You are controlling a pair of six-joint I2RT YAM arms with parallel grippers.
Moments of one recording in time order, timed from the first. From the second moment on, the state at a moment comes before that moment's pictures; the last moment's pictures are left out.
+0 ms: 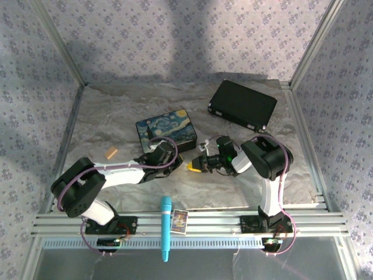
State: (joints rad) left arm -0.84 1.50 0.61 0.14 -0.04 -1.33; right arm 0.51 1.95 0.57 0.81 -1.04 0.93
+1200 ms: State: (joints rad) left arm -0.82 1.50 0.55 0.33 -0.01 -1.32; right arm 0.47 1.99 0.57 0.97 -1.08 1.09
